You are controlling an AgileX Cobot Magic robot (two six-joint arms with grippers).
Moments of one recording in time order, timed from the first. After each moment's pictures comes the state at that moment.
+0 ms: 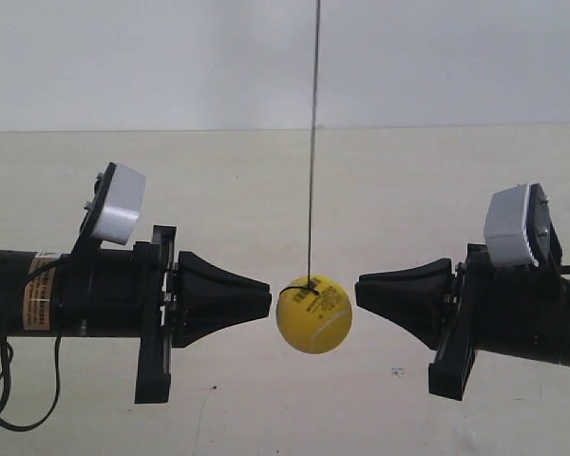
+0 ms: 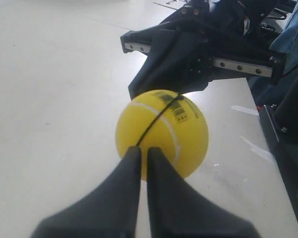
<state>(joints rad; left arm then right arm) -0.32 1.74 -0.55 1.23 -1.13 -0.61 0.16 1.64 -0.34 -1.11 -1.17 0.54</state>
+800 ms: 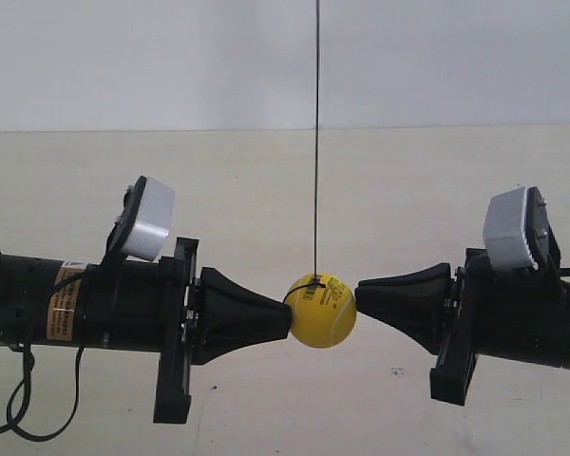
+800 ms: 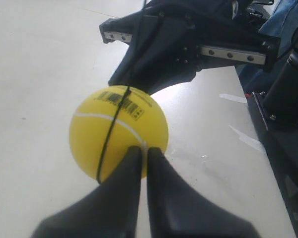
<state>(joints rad) -0.39 1.77 -0.57 1.23 -1.10 -0.61 0.16 1.64 -0.34 -1.14 -1.17 0.56</state>
